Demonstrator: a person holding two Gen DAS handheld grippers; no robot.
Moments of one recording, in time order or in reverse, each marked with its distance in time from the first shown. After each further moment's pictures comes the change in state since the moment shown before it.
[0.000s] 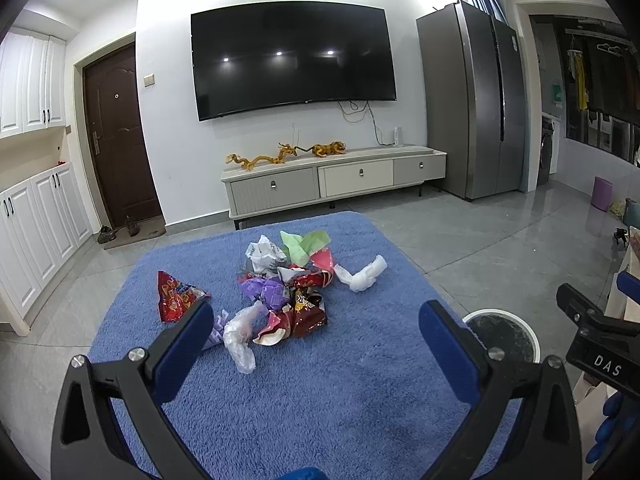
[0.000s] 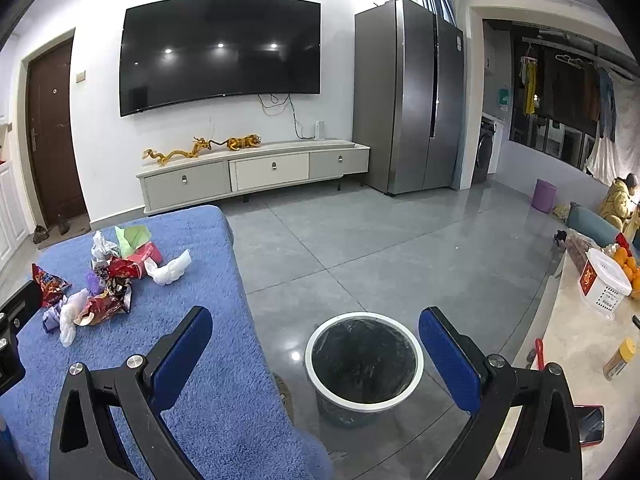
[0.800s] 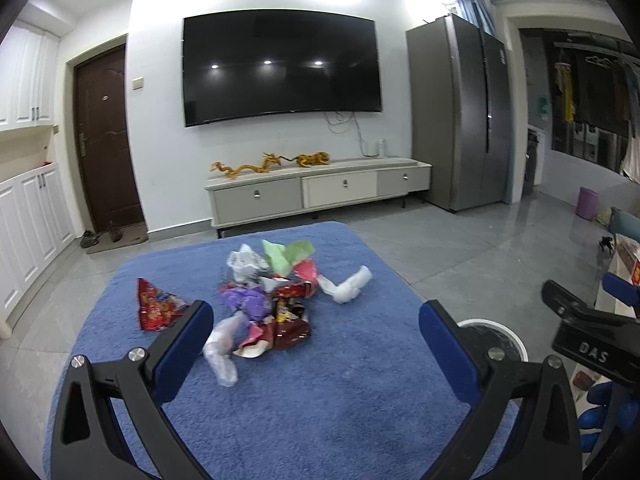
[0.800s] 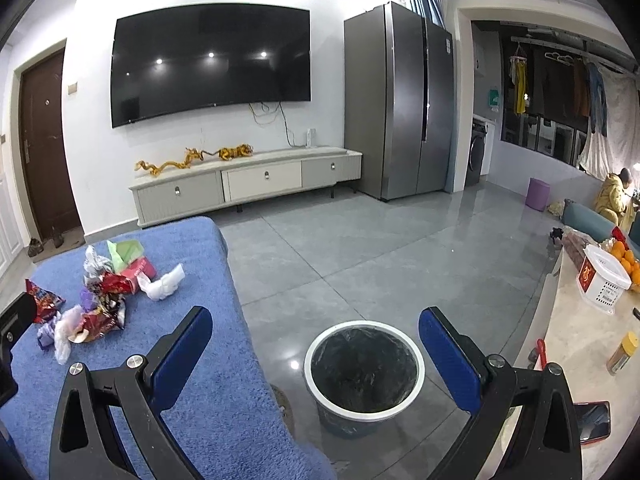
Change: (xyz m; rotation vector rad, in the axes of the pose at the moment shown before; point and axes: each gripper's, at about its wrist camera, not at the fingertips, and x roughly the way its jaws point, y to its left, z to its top) left arm 0.012 -0.001 -0.002 0.000 -0.040 -0.086; right arm 0.021 0.004 0.003 0.032 -0.006 -0.027
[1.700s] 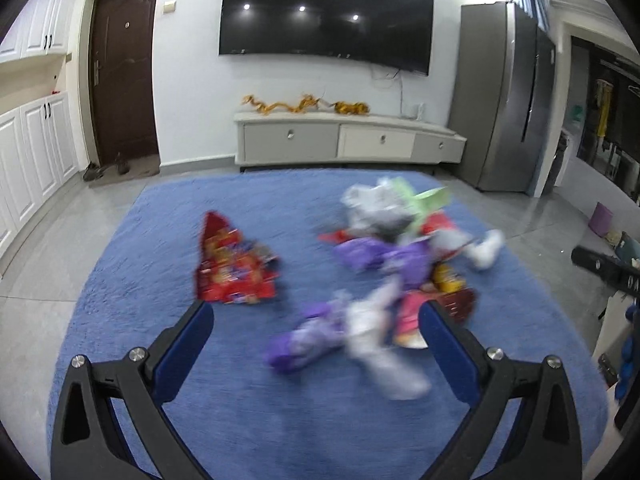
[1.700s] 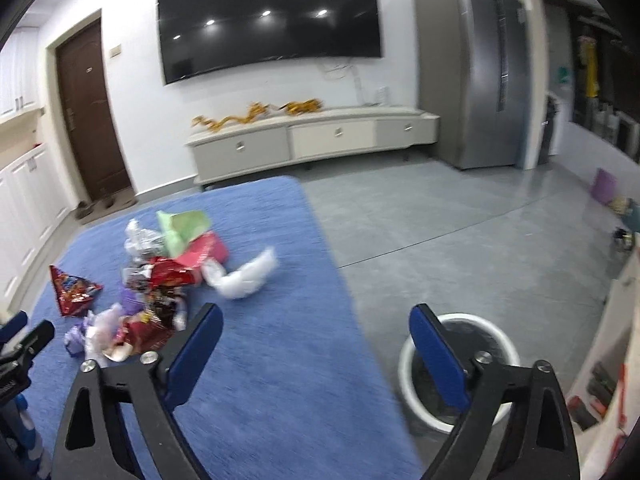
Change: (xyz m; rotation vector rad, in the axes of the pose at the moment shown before) left arm 0.097 0.184 -0.042 -0.154 0.197 0.015; right arm 0.107 0.114 0.023 -0.063 0.180 0.286
